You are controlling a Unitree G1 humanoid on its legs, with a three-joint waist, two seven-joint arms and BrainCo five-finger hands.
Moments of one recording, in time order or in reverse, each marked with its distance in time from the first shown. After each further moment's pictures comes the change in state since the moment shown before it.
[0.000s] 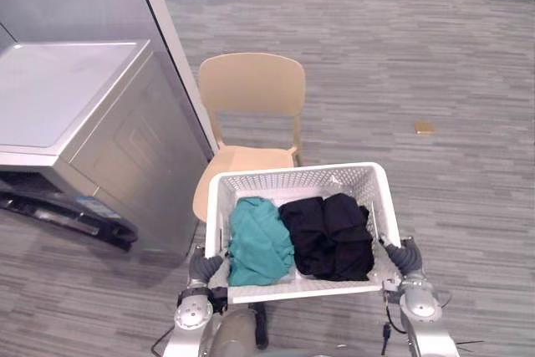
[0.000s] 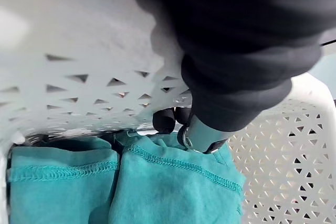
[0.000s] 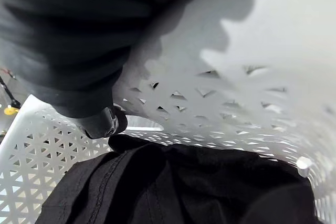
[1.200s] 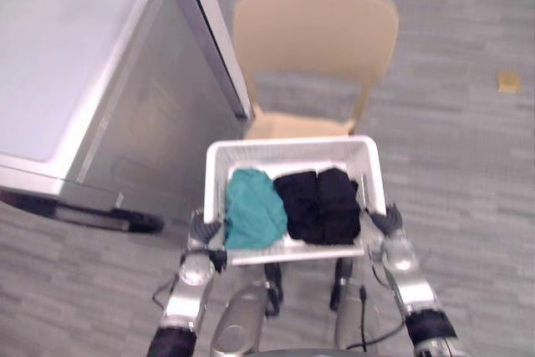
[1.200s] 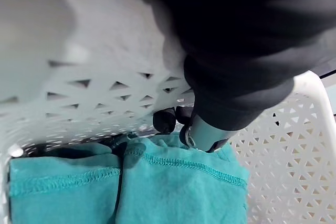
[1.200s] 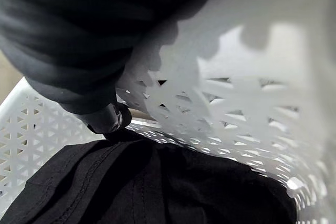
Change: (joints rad) left arm -0.488 0.123 0.000 0.215 -0.071 -0.003 0.176; right arm -0.540 -0.091 0.109 0.271 -0.017 0.038 -0.128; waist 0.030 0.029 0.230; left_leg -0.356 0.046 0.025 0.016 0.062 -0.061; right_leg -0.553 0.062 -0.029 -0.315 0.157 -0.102
